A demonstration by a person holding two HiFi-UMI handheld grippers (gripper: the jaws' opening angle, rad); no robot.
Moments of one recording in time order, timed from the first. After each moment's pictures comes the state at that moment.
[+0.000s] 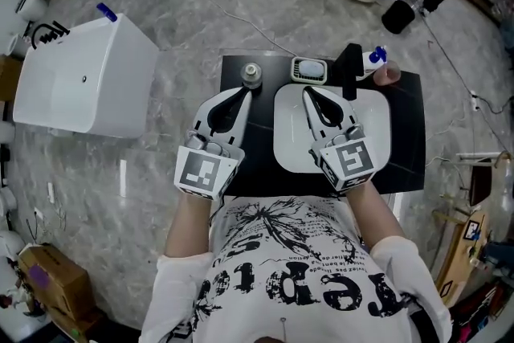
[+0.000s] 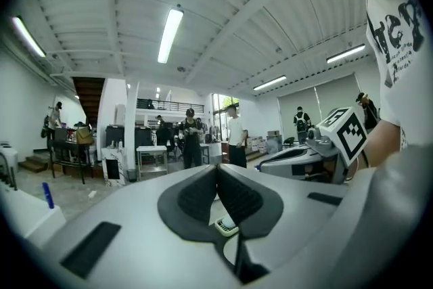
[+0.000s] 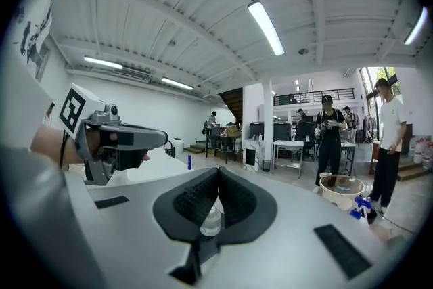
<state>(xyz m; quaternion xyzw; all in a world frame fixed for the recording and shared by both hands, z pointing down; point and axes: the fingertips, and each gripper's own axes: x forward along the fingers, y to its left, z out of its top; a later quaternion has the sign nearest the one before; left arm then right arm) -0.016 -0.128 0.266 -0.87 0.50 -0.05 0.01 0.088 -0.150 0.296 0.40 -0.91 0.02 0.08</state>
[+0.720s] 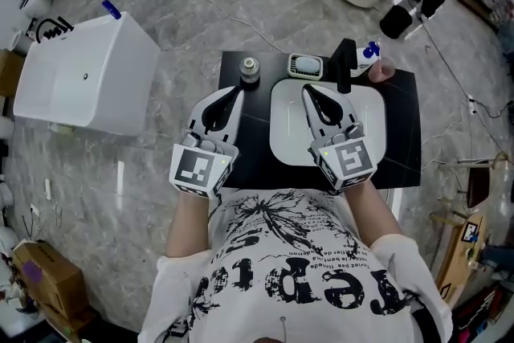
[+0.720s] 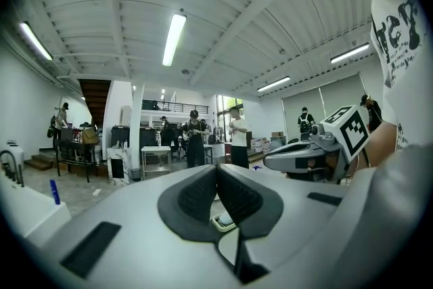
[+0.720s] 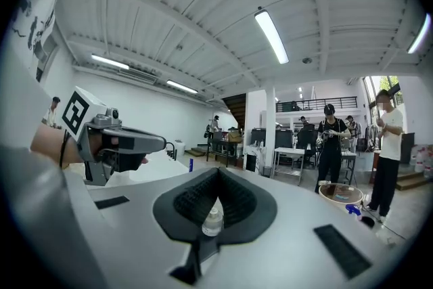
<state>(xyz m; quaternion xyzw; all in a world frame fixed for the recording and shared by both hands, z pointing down) -0.019 -0.090 0.257 -0.86 0.51 -0.05 0.01 0.096 -0.114 0.274 0.39 -0.92 -0.02 0.07</state>
